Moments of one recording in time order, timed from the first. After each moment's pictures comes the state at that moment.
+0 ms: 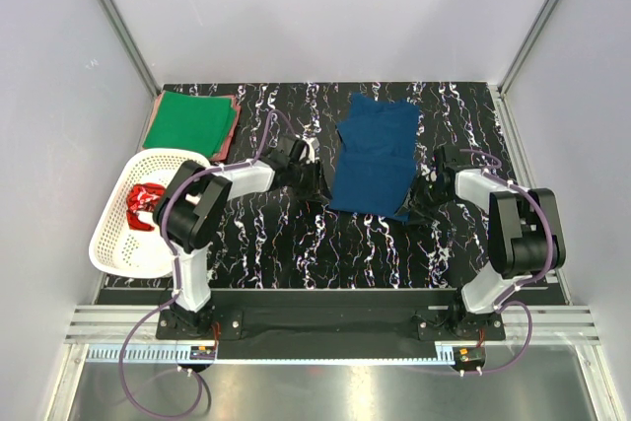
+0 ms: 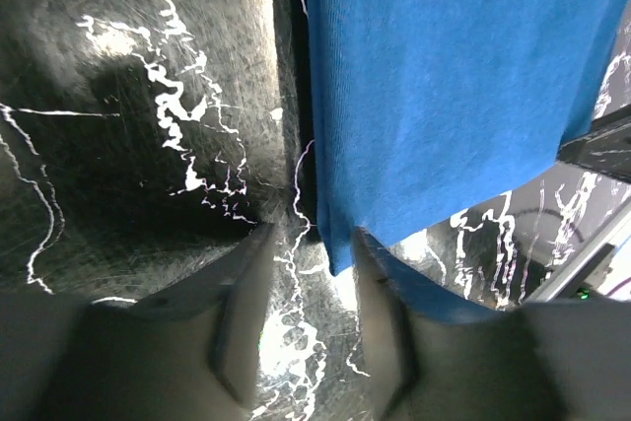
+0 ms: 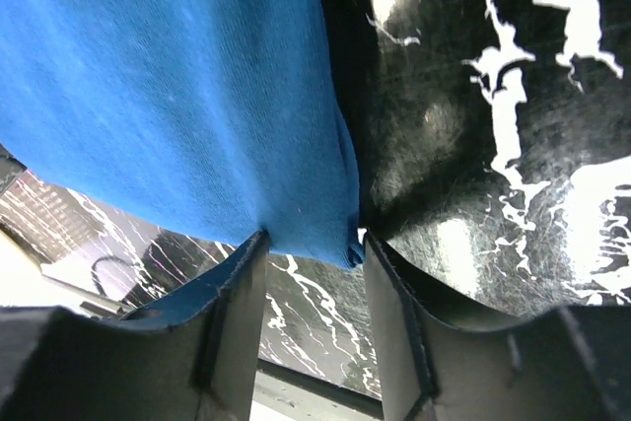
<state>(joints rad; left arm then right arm) -0.53 1.94 1.16 -0.14 0.42 -0.57 0.08 1.65 0.87 -0.49 -0.38 0.56</state>
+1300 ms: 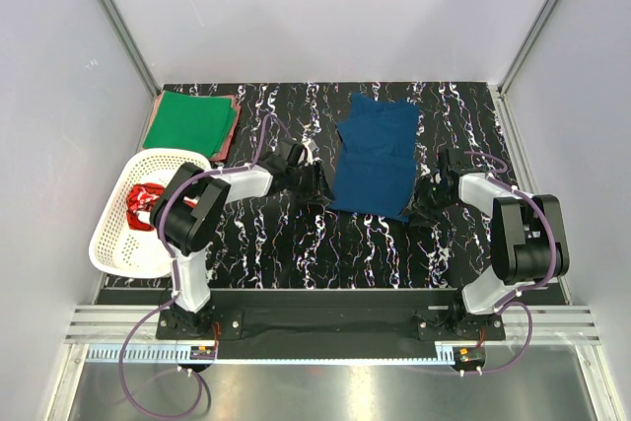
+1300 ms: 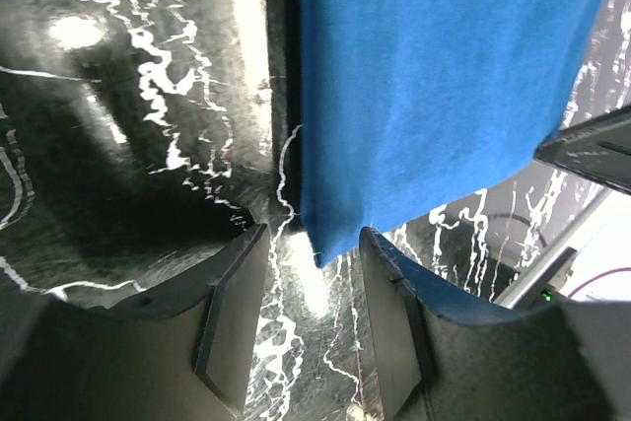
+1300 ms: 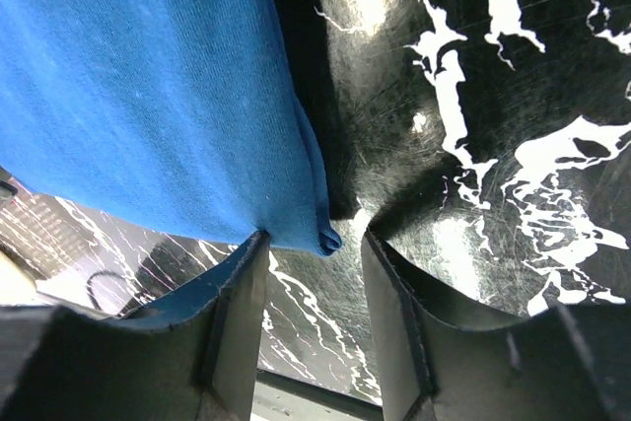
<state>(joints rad) -0.54 1.92 1.10 -0.07 0.44 -0.67 0.06 1.61 0.83 -0.48 -0.34 0.56</state>
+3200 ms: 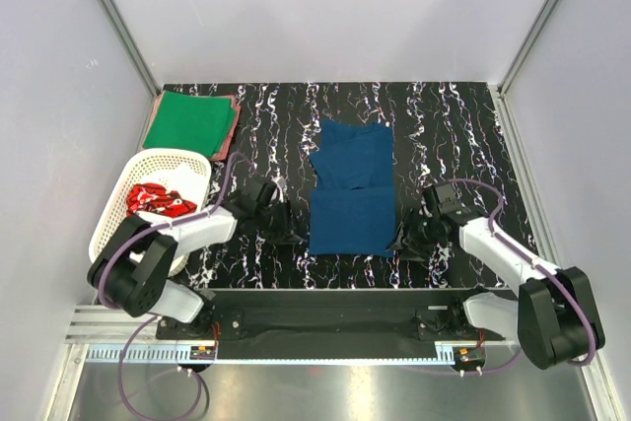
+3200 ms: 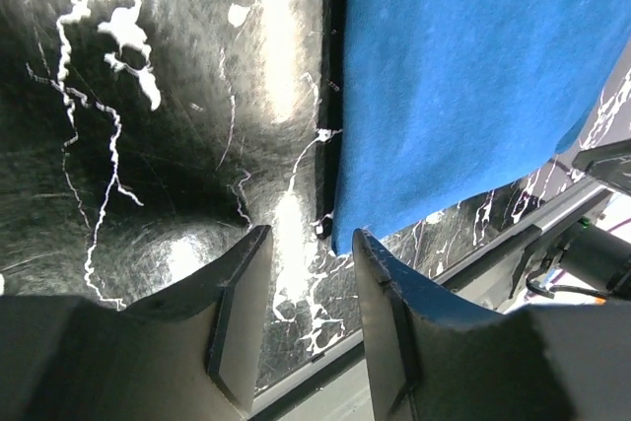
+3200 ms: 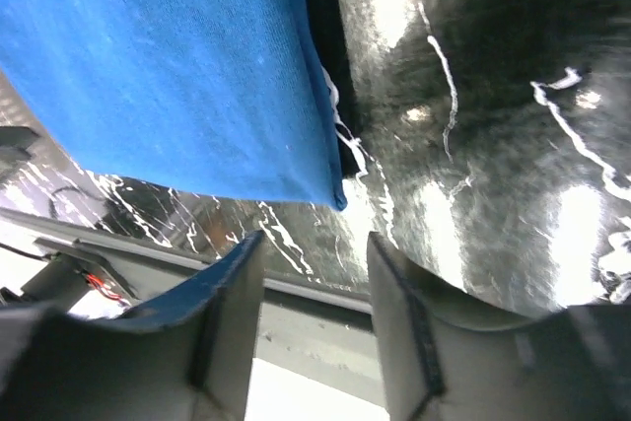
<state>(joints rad) -0.56 1.44 0.60 -0.13 0.36 -0.77 0.30 1.15 0.54 -0.55 -0.34 0.74</state>
